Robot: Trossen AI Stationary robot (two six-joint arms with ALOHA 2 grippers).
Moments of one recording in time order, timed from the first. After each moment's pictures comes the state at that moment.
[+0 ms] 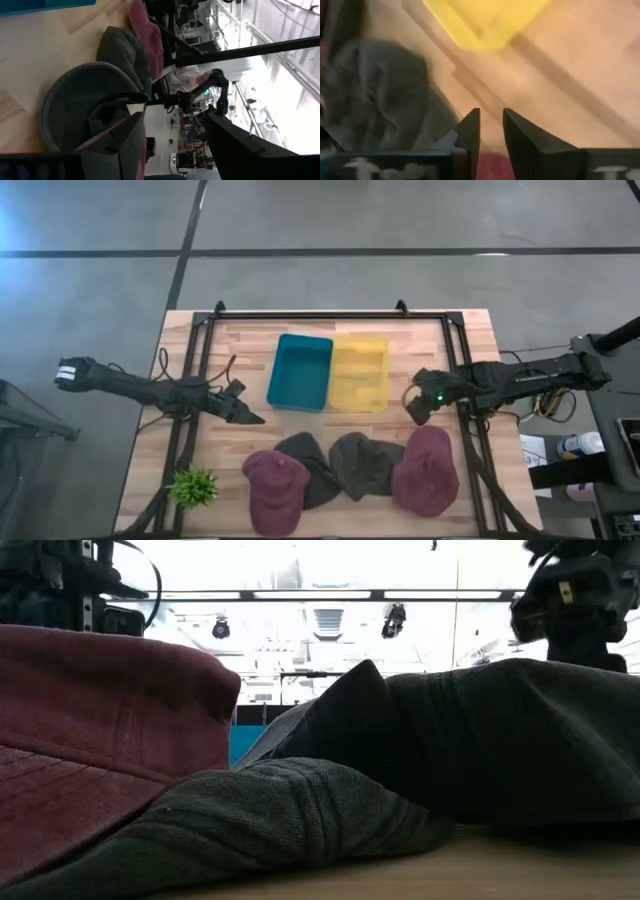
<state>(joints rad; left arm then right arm) -0.12 0.57 0.06 0.42 0.20 -1.36 0.04 0.86 0.57 -0.75 -0.07 0.95</state>
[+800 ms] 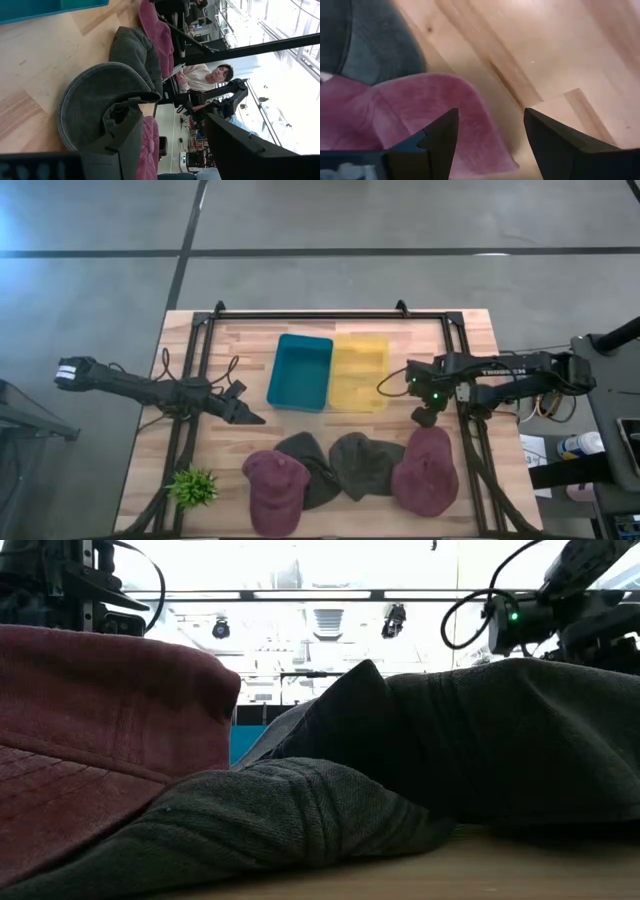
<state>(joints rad) -0.12 0.59 0.06 0.41 0.19 -1.33 -0.27 1.14 0.55 -0.97 -0.50 0.45</state>
